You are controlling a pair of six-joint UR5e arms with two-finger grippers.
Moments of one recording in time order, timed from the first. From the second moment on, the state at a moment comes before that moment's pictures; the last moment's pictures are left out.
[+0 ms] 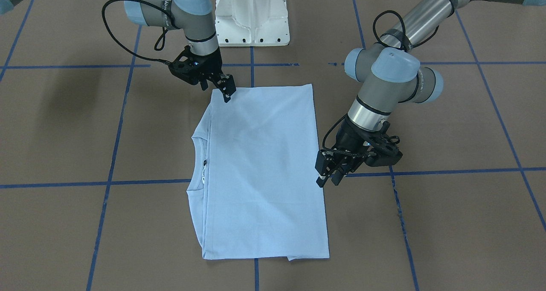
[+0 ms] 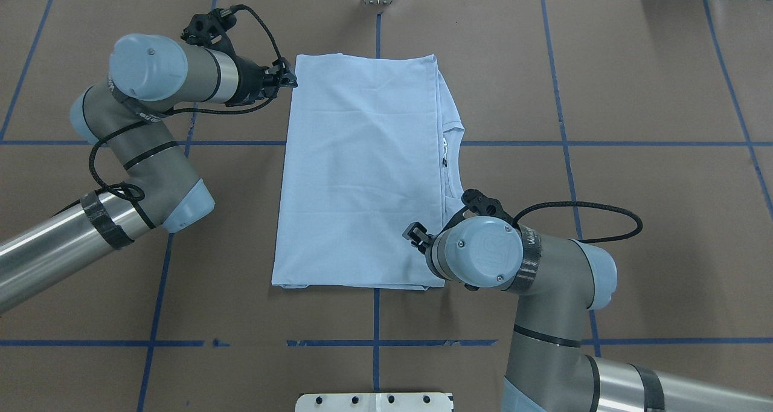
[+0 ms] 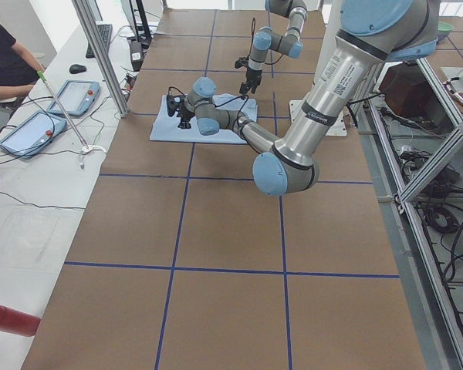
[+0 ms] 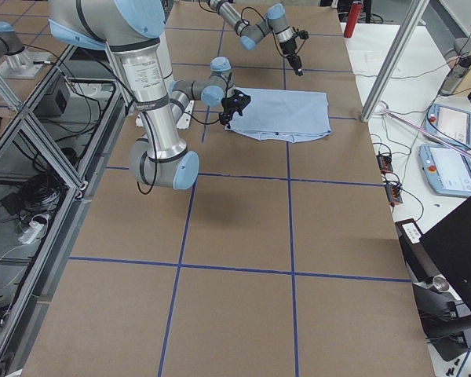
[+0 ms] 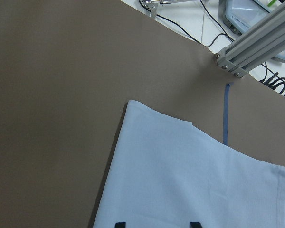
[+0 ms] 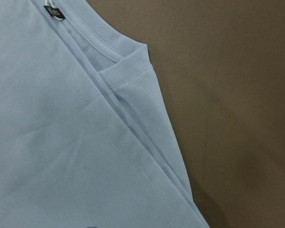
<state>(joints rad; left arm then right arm) -0.77 -2.17 -1.41 -2.35 -1.77 -1.50 0.33 -1.09 1.81 -1.43 1.62 2.07</state>
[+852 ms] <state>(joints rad) -0.77 -2.16 -1.40 -2.35 -1.77 -1.50 0.32 -1.09 1.77 -1.40 1.62 2.16</state>
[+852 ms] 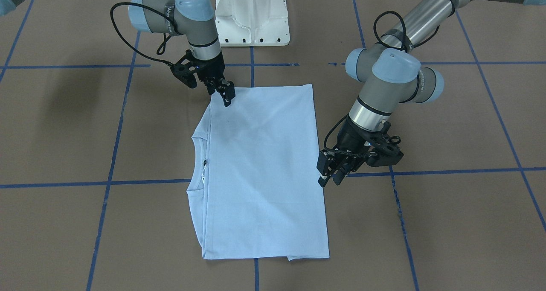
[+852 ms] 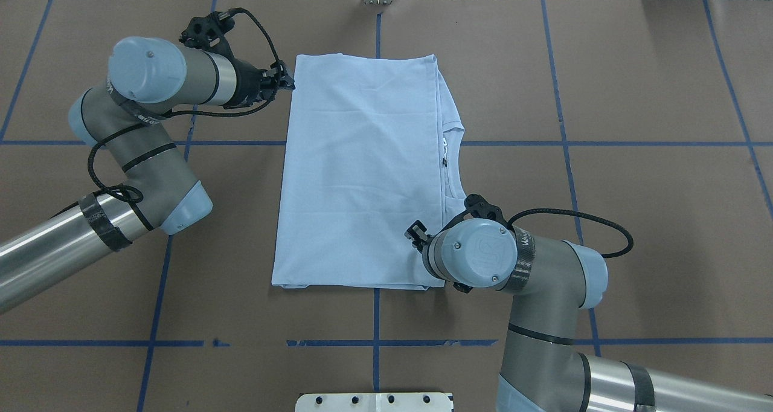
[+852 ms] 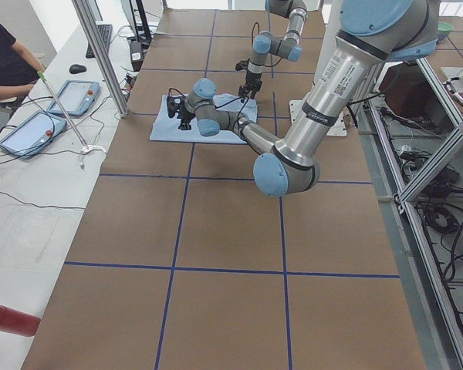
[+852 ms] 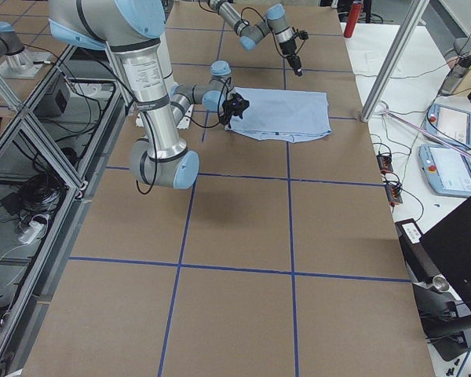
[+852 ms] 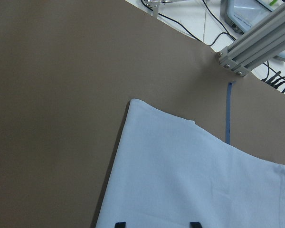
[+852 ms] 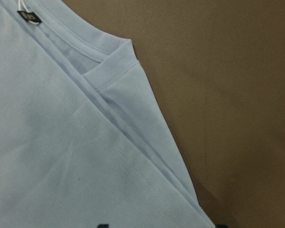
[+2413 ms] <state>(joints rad) -0.77 -2.16 -1.41 -2.35 -1.77 -1.50 0.31 -1.09 1.77 -1.40 1.63 2.15</state>
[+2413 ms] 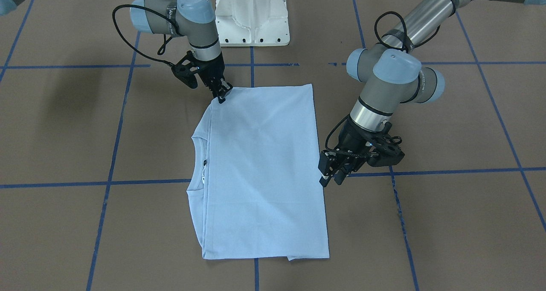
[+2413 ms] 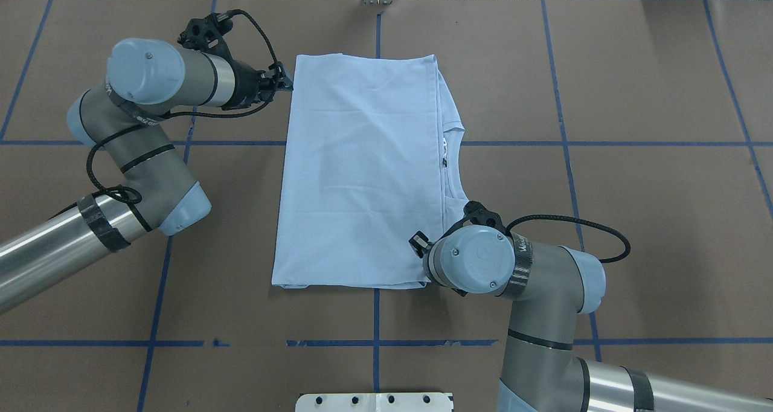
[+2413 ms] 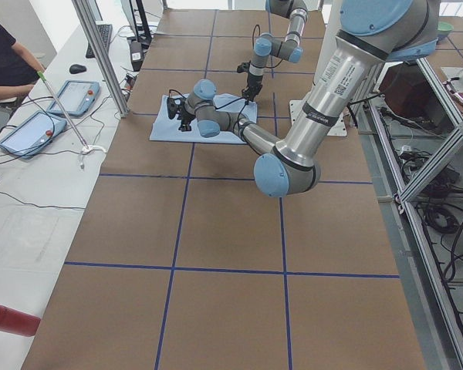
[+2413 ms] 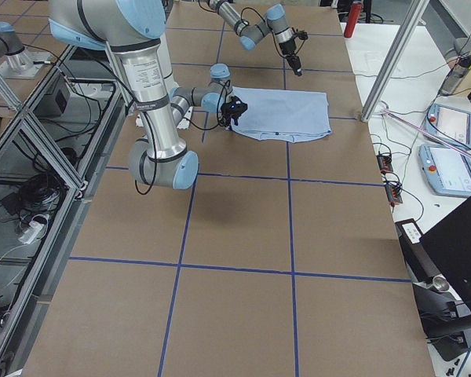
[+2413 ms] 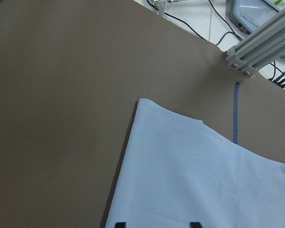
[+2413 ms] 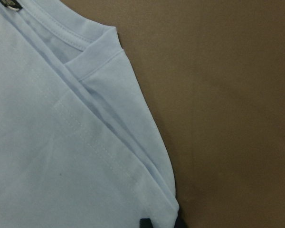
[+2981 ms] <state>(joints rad) -0.76 -2.12 -1.47 -2.35 -1.77 -1.54 0.32 -1.14 1.85 -1.40 1.68 2.13</state>
